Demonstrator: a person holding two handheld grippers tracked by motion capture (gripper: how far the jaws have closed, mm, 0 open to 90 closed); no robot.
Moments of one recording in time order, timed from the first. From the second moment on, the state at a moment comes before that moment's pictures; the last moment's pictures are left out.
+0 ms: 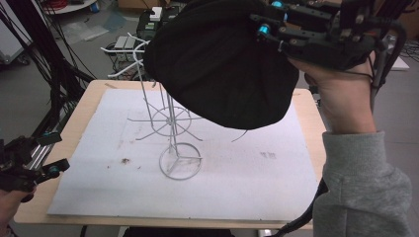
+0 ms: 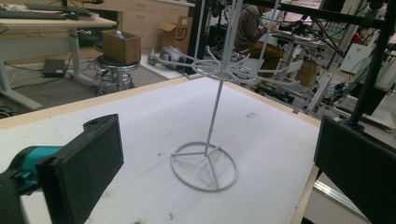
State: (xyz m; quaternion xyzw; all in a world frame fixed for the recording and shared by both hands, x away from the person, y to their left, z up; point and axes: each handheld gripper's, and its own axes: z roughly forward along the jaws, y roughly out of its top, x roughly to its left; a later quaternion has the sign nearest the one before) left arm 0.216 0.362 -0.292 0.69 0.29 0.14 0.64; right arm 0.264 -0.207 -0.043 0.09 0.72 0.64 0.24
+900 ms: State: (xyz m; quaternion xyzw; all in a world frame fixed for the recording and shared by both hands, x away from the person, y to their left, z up) left arm 0.216 0.358 -0.293 0.70 0.29 0.15 0.63; right arm 0.272 -0.225 -0.113 0.10 0.76 0.61 0.20
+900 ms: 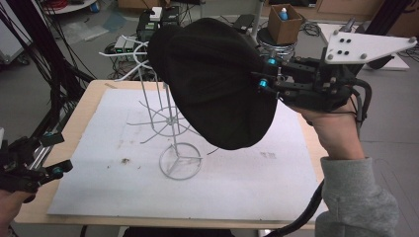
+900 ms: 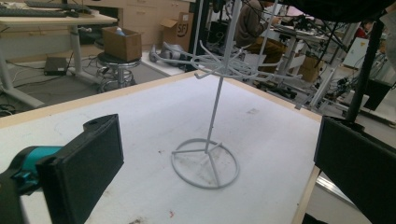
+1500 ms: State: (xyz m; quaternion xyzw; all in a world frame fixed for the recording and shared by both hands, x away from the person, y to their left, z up) left arm 0.216 0.359 -0.293 0.70 0.30 0.15 0.63; right arm 0.279 -0.226 -0.133 0.11 0.80 0.56 0.17
